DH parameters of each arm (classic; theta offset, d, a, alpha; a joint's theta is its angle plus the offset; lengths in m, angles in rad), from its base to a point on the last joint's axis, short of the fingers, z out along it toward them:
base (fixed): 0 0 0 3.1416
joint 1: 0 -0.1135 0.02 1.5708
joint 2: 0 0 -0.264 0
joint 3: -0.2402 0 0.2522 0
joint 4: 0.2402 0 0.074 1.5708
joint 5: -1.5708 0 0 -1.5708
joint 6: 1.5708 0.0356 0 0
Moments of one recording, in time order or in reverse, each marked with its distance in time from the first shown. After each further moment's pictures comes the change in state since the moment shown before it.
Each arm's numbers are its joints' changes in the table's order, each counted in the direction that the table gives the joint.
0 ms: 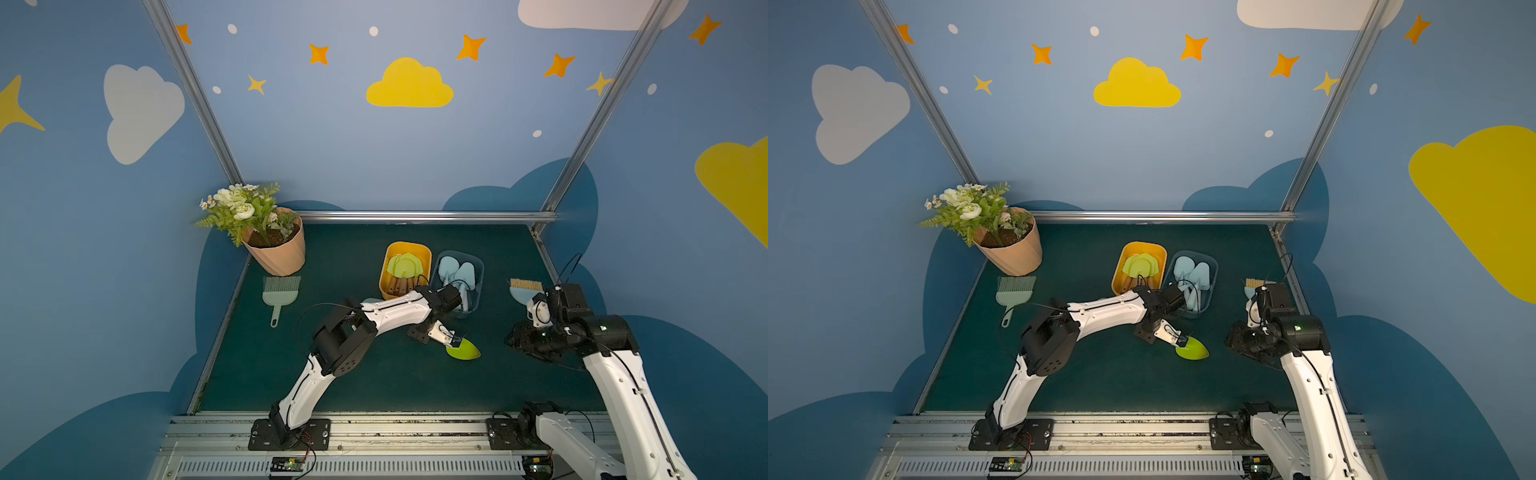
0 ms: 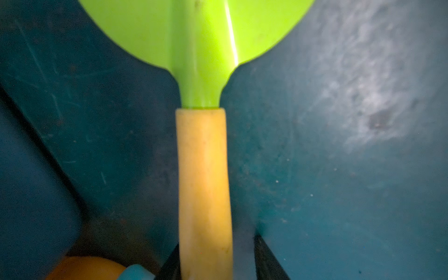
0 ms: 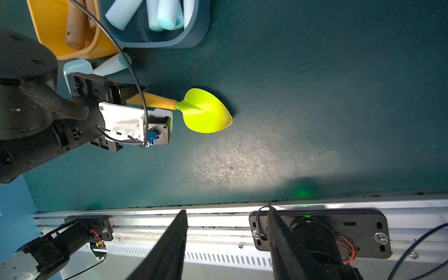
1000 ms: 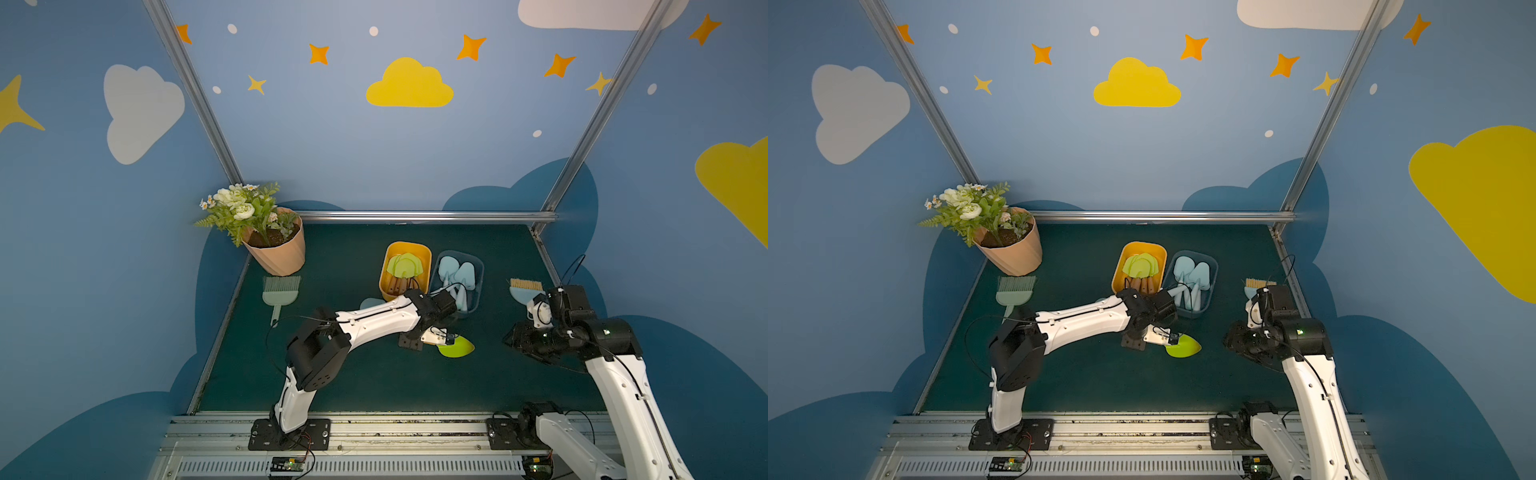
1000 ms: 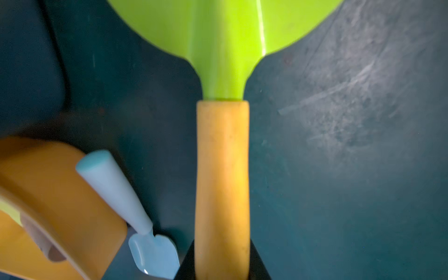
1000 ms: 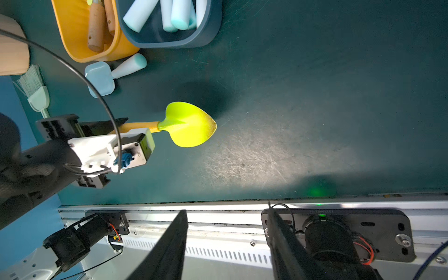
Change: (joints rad) left arm 0.041 -0.238 0.142 0.150 0.080 -0.395; right arm 0.001 -0.019 -0.007 0.000 0.056 0.039
